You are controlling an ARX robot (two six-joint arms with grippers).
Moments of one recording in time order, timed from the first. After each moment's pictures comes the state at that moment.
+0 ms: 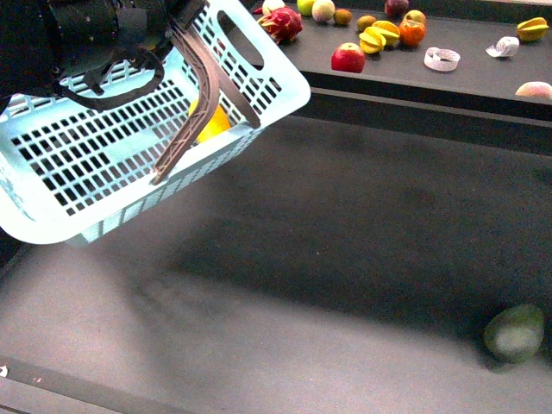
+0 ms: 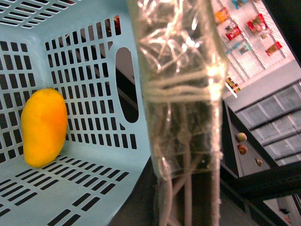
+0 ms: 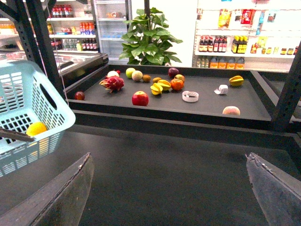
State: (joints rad) left arm -0.30 2.00 0.98 0.89 -0.11 -0.79; right arm 0.00 0.00 0.01 0.00 0.00 0.00
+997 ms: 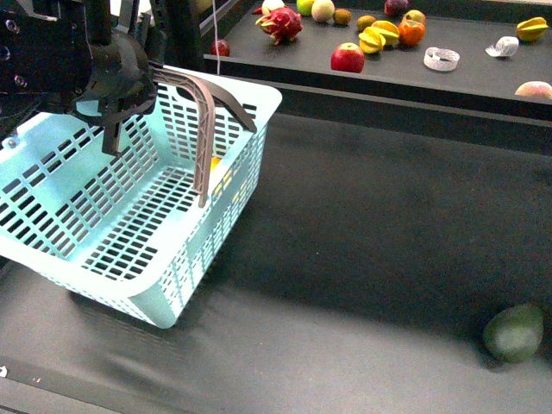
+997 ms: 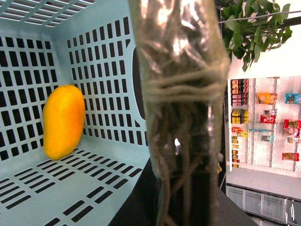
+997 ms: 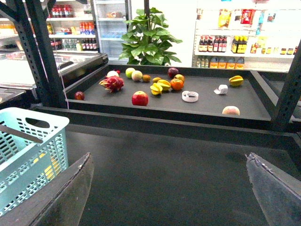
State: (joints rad) left arm -0.23 2.13 1.12 0.62 -0.27 -1.38; right arm 0.00 0.00 0.01 0.00 0.00 0.00
